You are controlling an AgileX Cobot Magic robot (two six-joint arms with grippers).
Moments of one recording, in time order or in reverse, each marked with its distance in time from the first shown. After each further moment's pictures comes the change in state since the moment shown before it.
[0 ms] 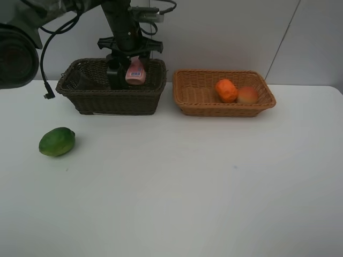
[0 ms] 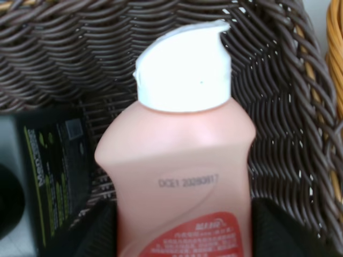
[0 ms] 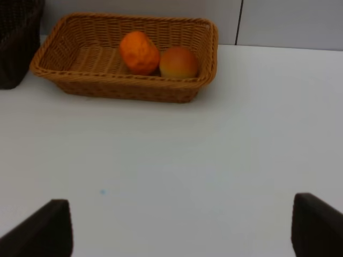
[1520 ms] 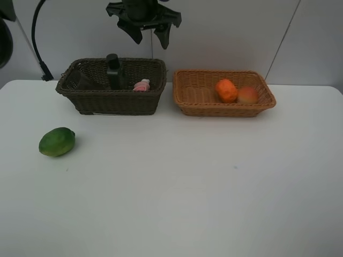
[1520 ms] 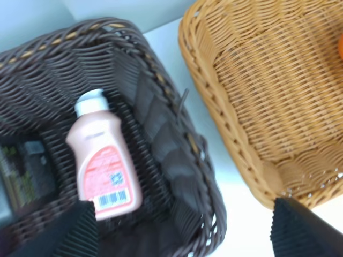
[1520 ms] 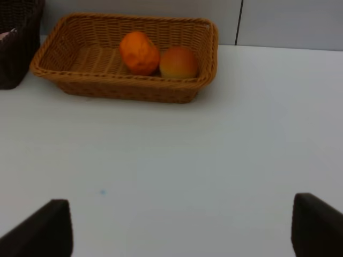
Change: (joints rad) left arm -0.104 -0.183 0.032 0.006 0.055 0.090; right arm 0.000 0.000 0.000 0.000 -0.001 0.000
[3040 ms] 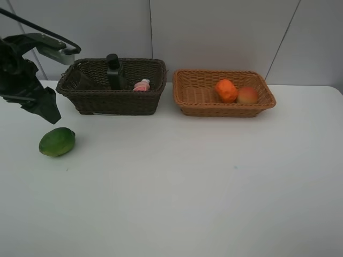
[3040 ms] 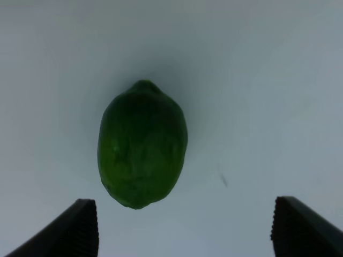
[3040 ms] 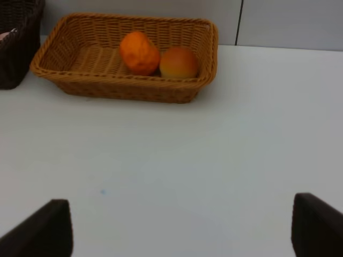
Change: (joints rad) left arm 0.396 -0.706 1.337 -0.122 -0.361 0.592; right arm 0.000 0.000 0.000 0.000 0.000 0.000
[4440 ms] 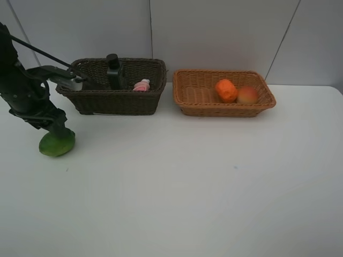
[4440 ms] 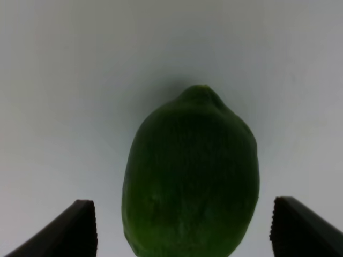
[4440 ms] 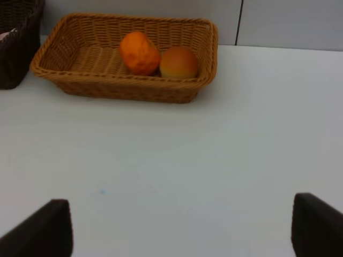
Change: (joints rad) left arm 0.037 0.228 0.005 0.045 -0.153 -0.072; right arm 0.000 0.000 0.000 0.000 0.000 0.000
